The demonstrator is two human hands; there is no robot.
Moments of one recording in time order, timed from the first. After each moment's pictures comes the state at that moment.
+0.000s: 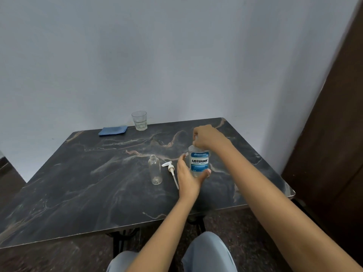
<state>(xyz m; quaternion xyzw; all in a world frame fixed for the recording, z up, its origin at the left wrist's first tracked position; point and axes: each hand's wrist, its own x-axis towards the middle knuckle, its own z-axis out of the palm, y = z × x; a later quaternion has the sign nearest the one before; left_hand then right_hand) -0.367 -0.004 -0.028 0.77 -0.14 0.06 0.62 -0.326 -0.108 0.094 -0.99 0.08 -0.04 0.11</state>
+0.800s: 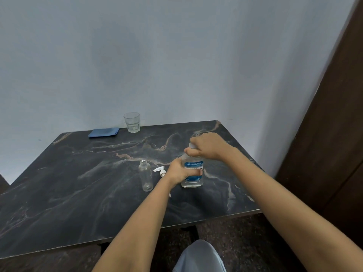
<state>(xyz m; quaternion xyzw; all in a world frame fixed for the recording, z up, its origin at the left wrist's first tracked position) -0.294 -0.005 -0.016 0.76 -0.19 -0.19 0.60 -0.324 -0.142 0.082 -0.99 -0.11 -0.09 -0.02</state>
